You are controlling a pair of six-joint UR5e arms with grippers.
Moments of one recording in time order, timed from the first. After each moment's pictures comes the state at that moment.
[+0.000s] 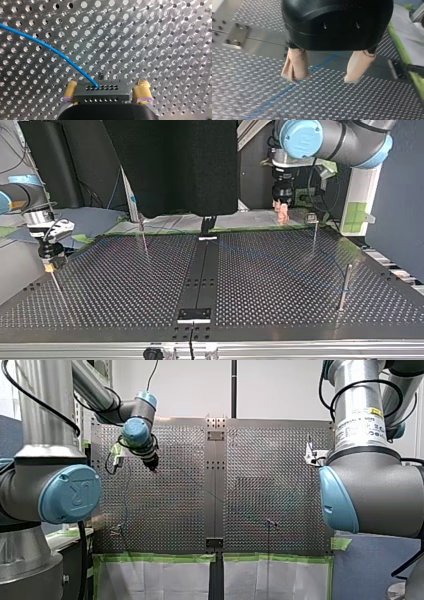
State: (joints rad) left arm -0.28 -1.50 -2.07 -3.05 -1.87 -1.63; right arm 1.51 -1.04 1.42 -0.42 1.07 1.66
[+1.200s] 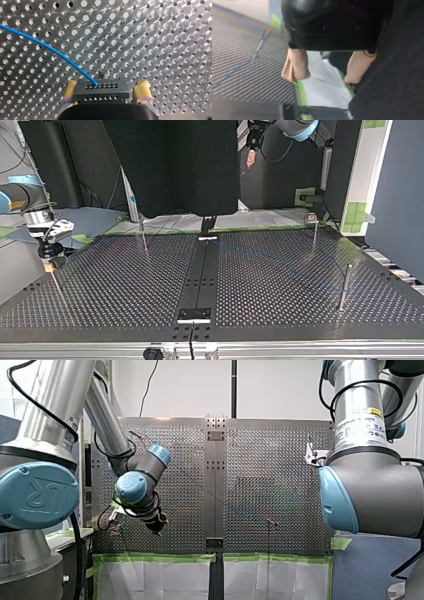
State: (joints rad) left arm -0.61 -1.82 -2.39 -2.72 -1.98 -1.62; right arm 1.50 -1.04 1.42 -0.42 1.07 1.66
